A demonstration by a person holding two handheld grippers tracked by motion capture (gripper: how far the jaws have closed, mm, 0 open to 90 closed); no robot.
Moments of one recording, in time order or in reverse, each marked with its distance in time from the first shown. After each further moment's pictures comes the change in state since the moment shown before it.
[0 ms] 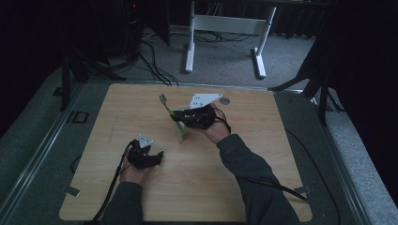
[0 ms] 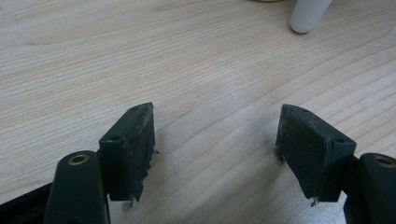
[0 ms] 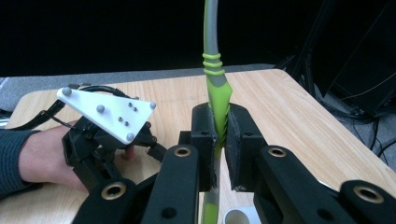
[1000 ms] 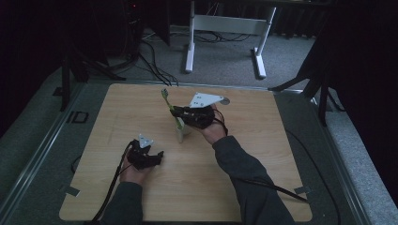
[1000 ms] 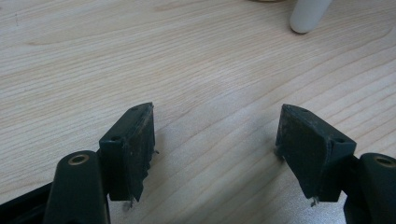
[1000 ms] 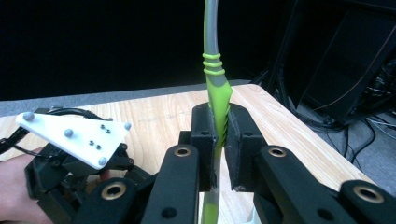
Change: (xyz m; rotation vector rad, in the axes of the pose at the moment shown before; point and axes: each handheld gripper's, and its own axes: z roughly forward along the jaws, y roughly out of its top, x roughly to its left) left arm 0.000 0.000 0.000 0.001 -0.001 0.001; right arm -0.001 -0.005 0.006 -0.084 -0.105 0.025
